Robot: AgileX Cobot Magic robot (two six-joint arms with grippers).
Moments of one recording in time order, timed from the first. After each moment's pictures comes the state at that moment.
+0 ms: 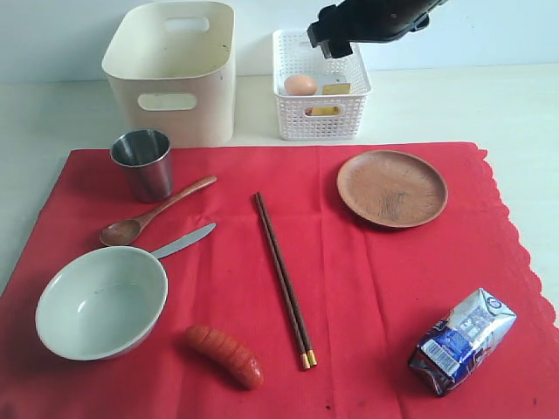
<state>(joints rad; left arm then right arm) -0.03 0.01 0.00 0.10 0.19 0.02 0.52 1.96 -1.58 -0.12 0.56 0.03</state>
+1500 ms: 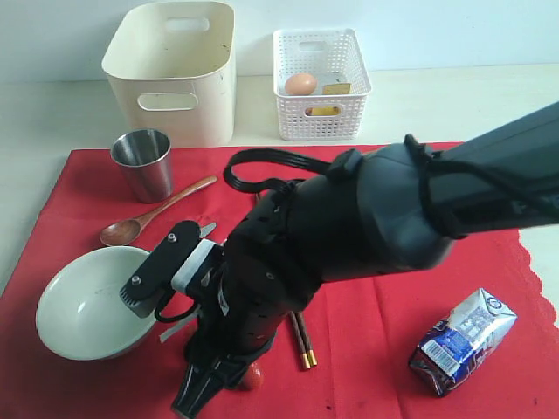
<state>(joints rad) -0.03 0.01 0.00 0.10 0.19 0.02 1.19 1.93 -1.04 0.06 0.46 -0.05</state>
